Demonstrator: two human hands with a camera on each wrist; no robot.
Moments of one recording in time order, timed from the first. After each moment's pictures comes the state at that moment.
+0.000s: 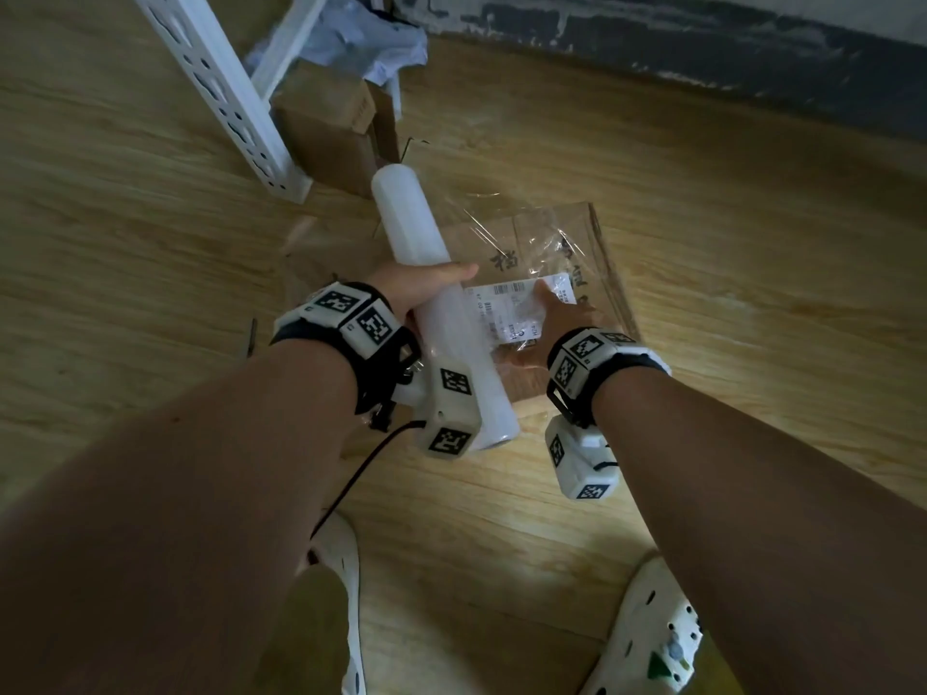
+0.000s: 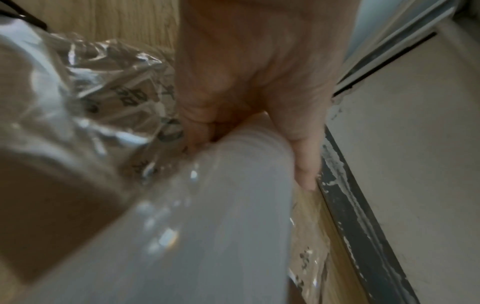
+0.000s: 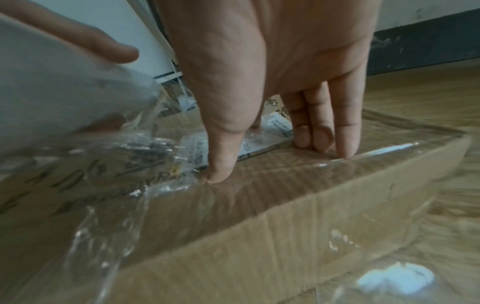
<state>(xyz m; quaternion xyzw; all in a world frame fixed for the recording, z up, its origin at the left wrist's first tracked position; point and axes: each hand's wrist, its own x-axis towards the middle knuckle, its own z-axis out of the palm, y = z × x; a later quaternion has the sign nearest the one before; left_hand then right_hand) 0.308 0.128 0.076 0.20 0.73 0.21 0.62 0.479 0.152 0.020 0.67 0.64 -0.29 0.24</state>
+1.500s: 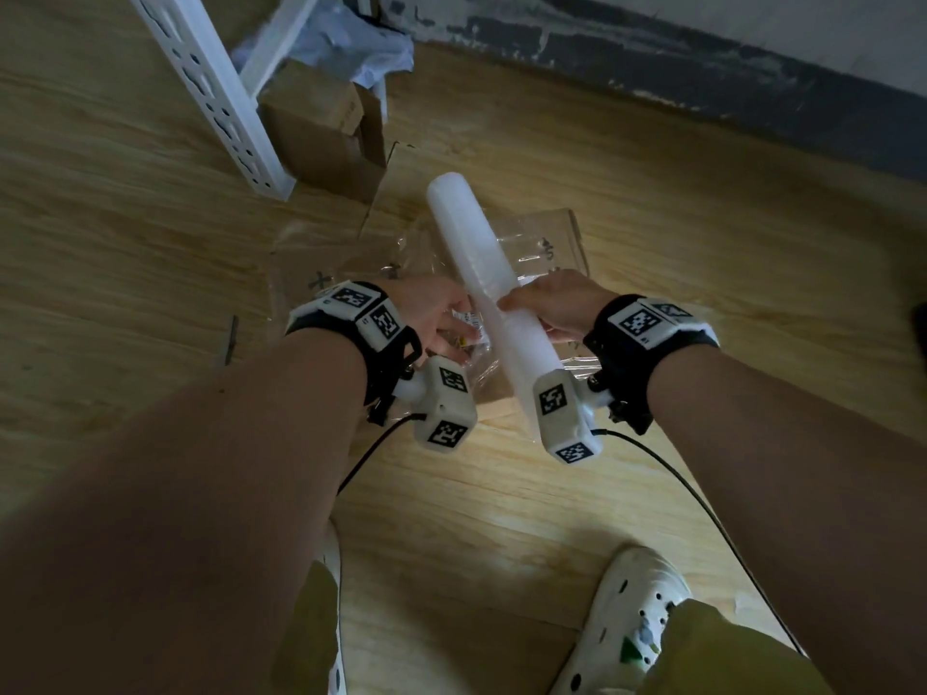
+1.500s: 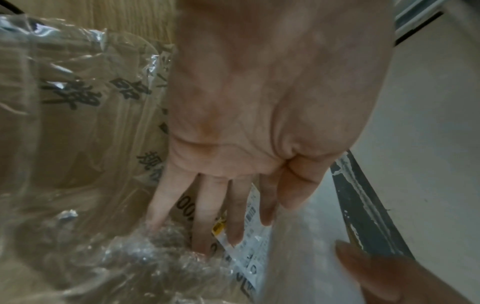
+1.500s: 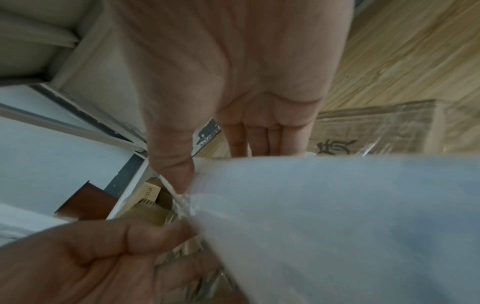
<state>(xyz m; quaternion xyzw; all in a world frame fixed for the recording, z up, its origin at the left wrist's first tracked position) 0.321 0.124 0.071 0.20 0.62 0.15 0.74 0.490 0.159 0.087 0.64 0.57 -0.52 0.03</state>
